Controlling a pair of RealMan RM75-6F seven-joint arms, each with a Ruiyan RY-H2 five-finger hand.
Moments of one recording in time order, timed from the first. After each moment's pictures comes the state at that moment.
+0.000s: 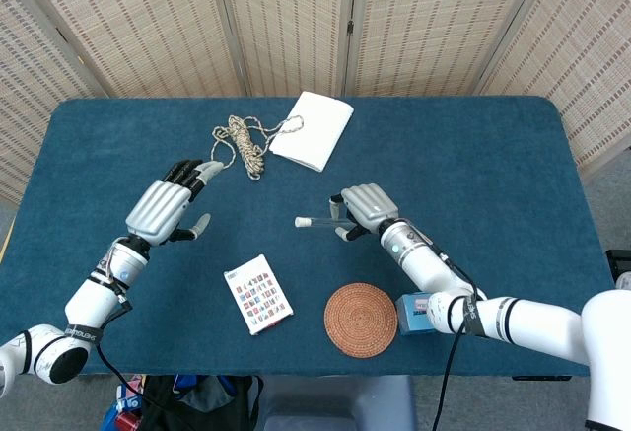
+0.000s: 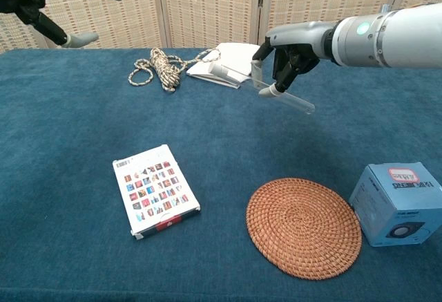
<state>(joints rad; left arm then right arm) -0.77 -1.14 -0.20 -1.67 1.22 0.98 0.02 1.06 -1.43 0.21 -1.45 -0.72 0.64 -0.25</state>
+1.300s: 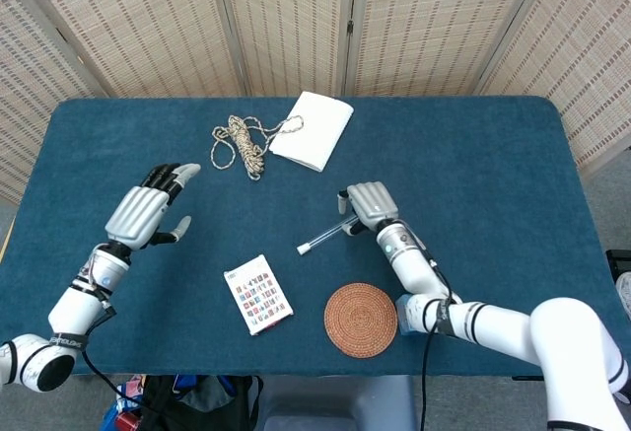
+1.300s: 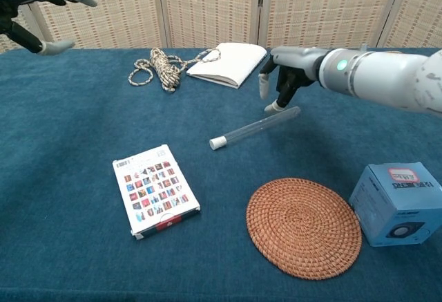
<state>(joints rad) -0.69 -1.14 -0.19 -1.62 1.26 1.02 -0.05 1.03 -1.62 0.20 -1.22 -0.72 0.77 -0.29</state>
